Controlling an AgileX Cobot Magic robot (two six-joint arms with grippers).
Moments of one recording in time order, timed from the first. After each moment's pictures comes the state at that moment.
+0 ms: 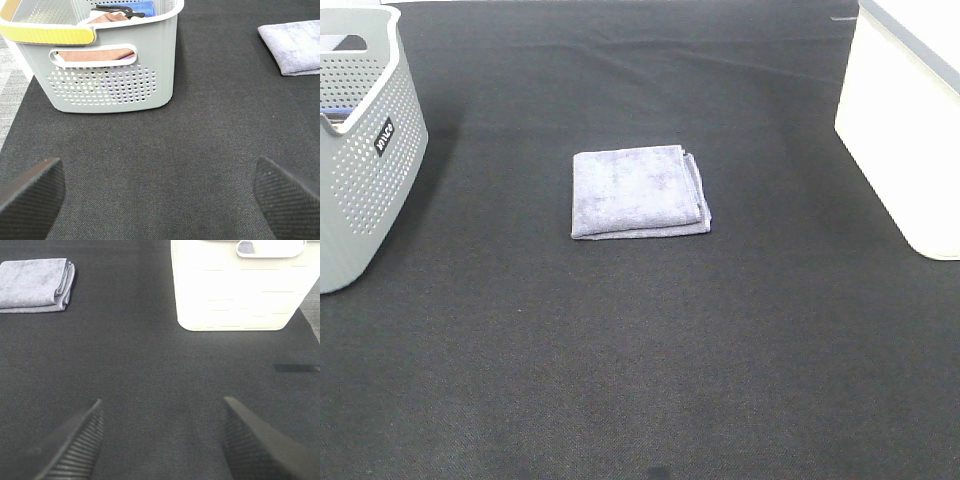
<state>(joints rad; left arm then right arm) 0.00 0.00 -0.50 0.00 1.05 0.00 0.01 -0.01 -0.50 0.05 1.07 -0.06</state>
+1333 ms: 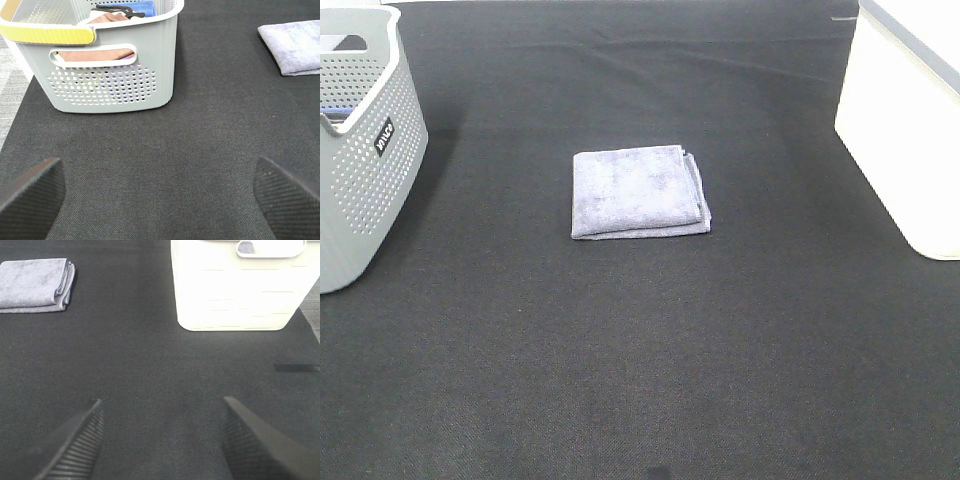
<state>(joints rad) 0.00 0.00 -0.50 0.00 1.05 0.00 0.01 -0.01 -0.50 0.05 1.07 -0.06</state>
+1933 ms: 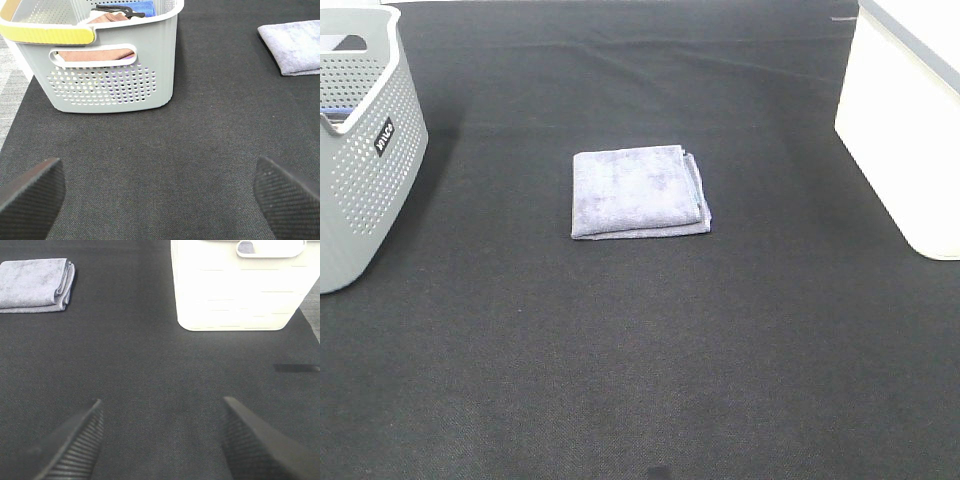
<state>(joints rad) 0.00 0.00 -0.50 0.00 1.05 0.00 0.01 -0.01 -0.50 0.05 1.07 -0.06</state>
